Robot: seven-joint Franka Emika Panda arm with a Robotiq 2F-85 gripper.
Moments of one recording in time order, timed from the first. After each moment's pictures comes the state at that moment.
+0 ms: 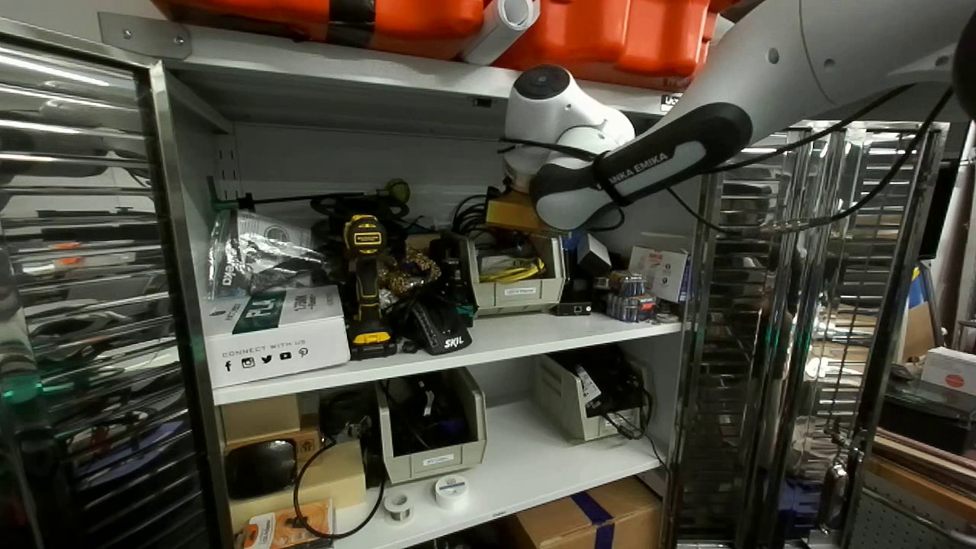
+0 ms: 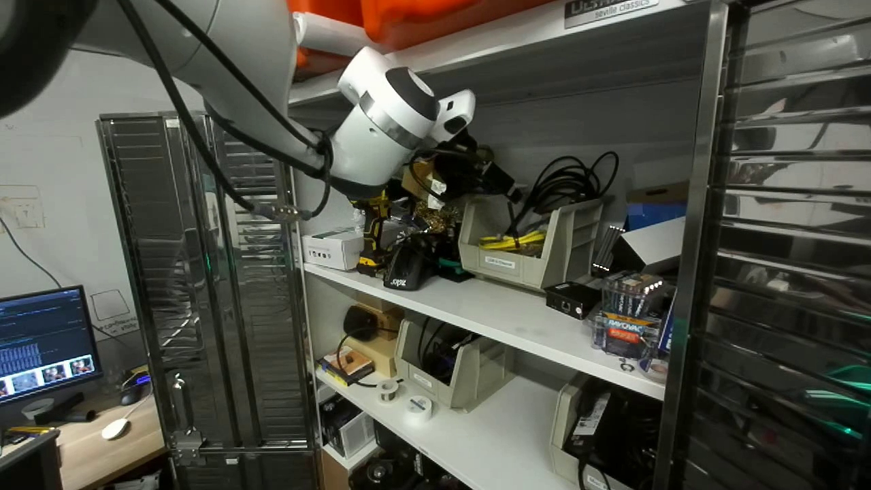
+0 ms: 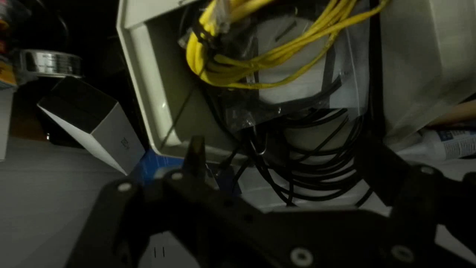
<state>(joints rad) 0.05 0.47 0.05 -1.34 -0.87 2.49 1.22</state>
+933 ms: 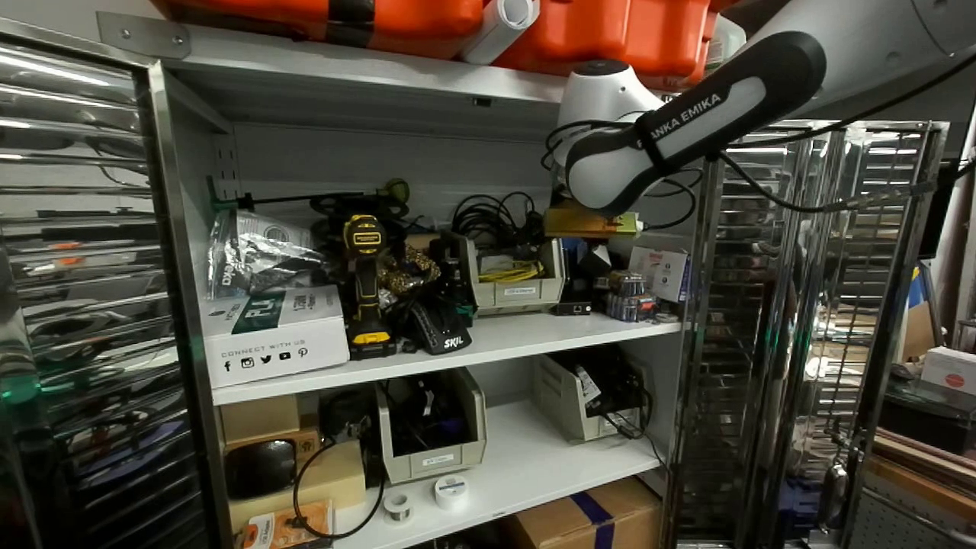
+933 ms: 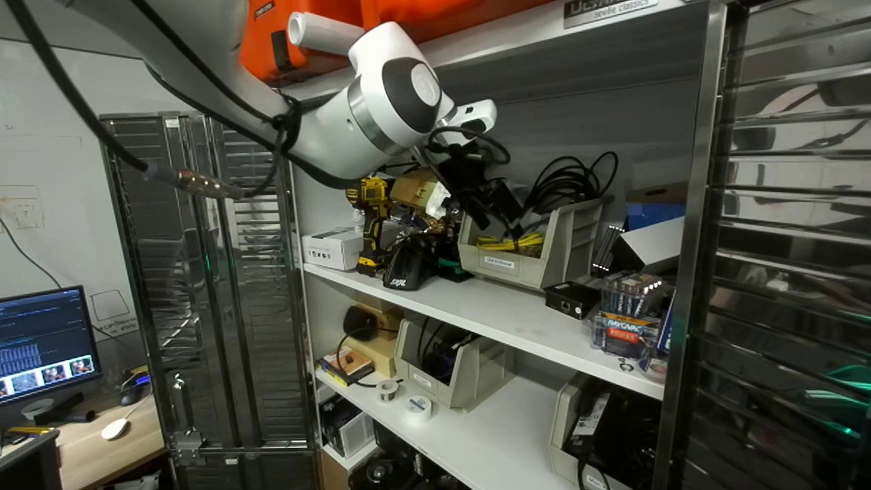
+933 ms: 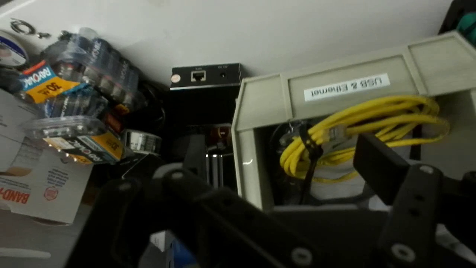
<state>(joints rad) 0.05 0.27 -0.02 -1.64 -0.49 2.45 0.78</state>
